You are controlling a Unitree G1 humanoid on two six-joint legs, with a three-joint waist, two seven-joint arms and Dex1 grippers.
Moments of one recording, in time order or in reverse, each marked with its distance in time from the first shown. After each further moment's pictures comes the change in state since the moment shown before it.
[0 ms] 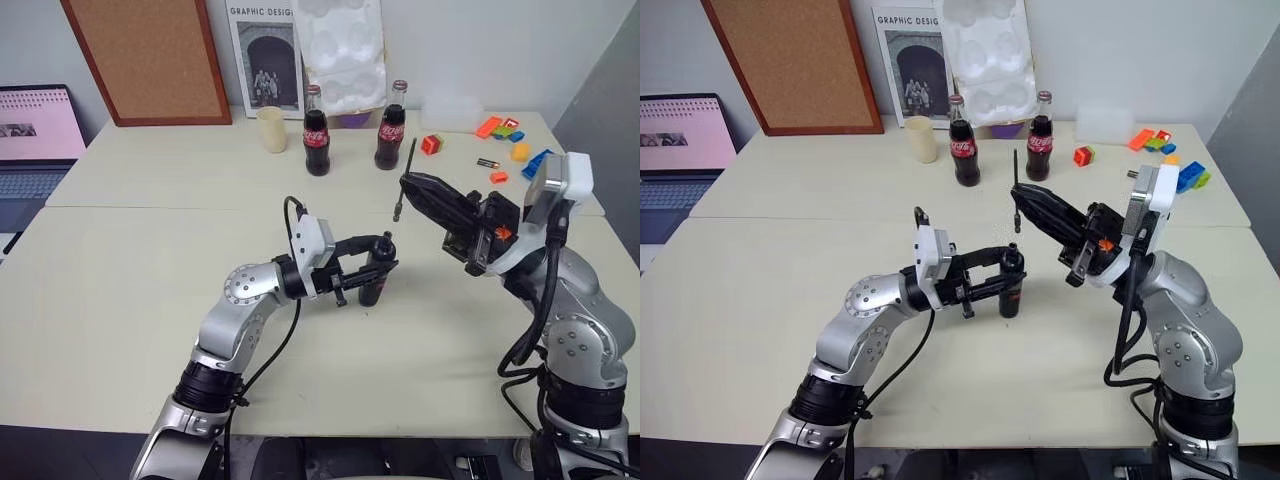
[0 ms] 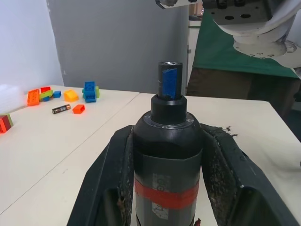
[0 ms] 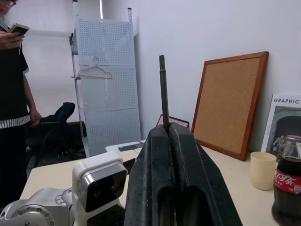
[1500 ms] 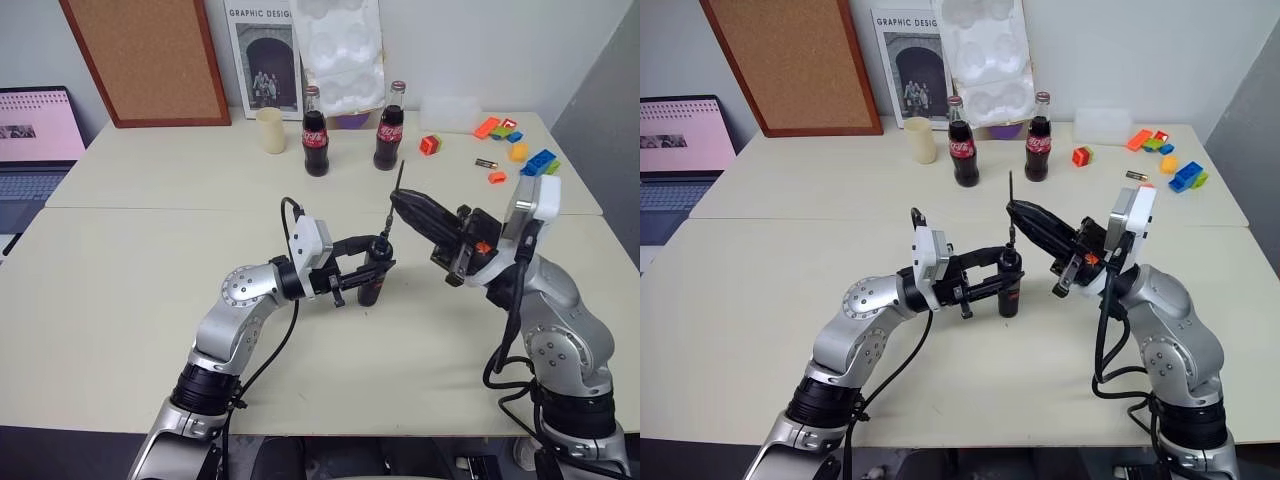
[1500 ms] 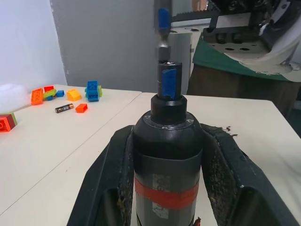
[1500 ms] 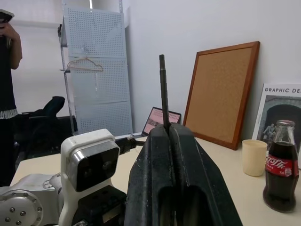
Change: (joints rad) left arm 0.012 0.008 0.000 -0.014 0.000 -0.001 0.011; right arm 0.067 -0.016 0.103 -0.003 -0.058 -0.099 -0.044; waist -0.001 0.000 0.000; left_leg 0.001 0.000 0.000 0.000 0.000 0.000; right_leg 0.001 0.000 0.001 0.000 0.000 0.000
